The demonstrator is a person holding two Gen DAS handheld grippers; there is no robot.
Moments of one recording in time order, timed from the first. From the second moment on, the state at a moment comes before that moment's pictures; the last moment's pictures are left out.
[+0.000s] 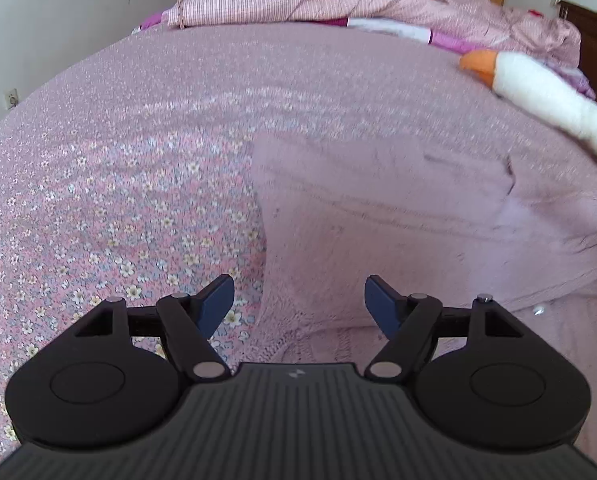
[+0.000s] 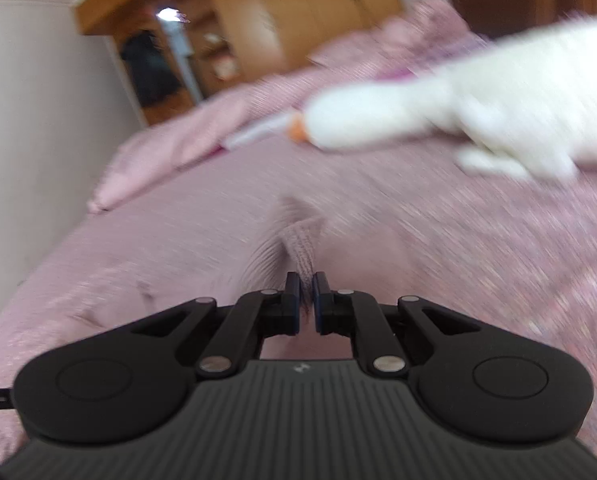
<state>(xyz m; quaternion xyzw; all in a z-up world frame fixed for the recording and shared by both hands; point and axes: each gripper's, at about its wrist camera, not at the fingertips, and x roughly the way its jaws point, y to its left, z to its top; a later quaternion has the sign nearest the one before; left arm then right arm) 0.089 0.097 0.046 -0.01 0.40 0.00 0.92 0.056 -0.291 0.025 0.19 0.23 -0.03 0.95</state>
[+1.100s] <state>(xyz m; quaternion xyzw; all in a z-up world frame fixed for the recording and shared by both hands) 0.066 0.120 0.052 0.05 0.39 0.03 0.92 0.026 -0.313 0.014 0.18 0.26 -0.06 0.95</state>
